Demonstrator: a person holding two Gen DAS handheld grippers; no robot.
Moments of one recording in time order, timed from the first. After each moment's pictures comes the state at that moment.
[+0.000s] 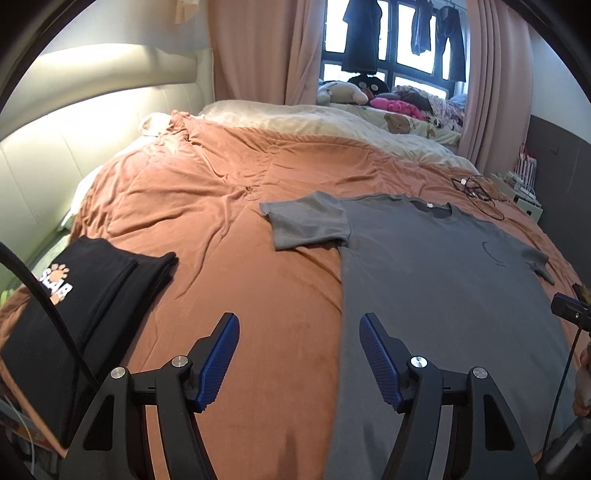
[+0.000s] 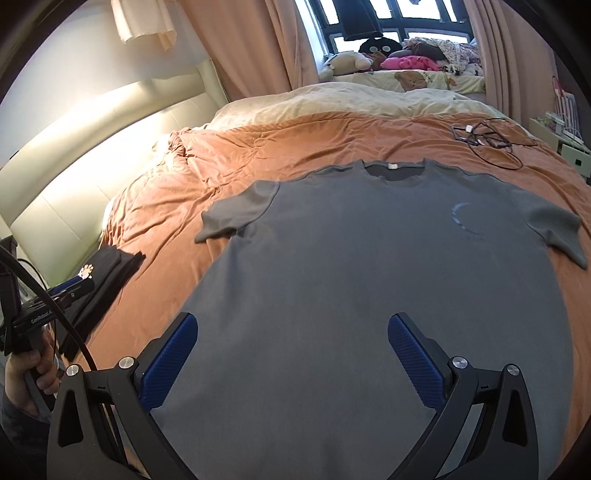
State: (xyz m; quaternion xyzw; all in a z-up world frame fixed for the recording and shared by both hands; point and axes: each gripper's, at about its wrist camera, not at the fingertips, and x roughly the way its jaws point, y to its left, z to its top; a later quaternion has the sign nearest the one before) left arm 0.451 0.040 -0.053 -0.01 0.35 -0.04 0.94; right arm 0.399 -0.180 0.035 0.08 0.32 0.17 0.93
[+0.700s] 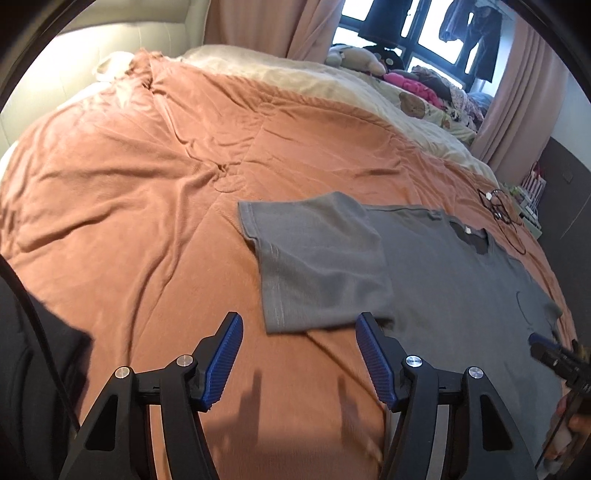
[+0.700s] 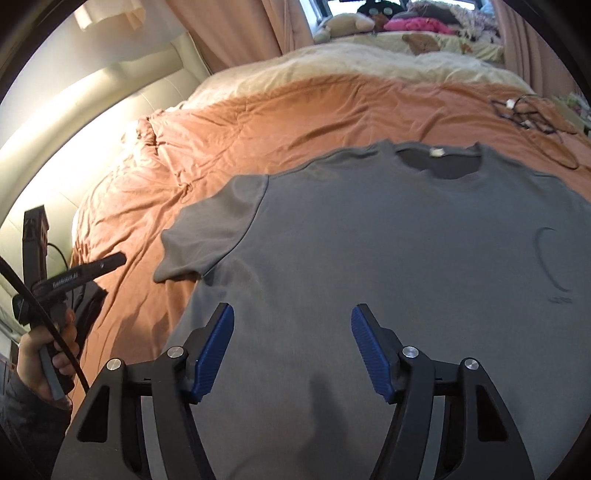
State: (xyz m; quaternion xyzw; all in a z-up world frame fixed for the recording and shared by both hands) left arm 0.681 0.075 -0.113 -0.09 0.43 -0.09 0.89; right arm 0.609 -0.114 -0.002 0.11 0.39 0.17 0.90
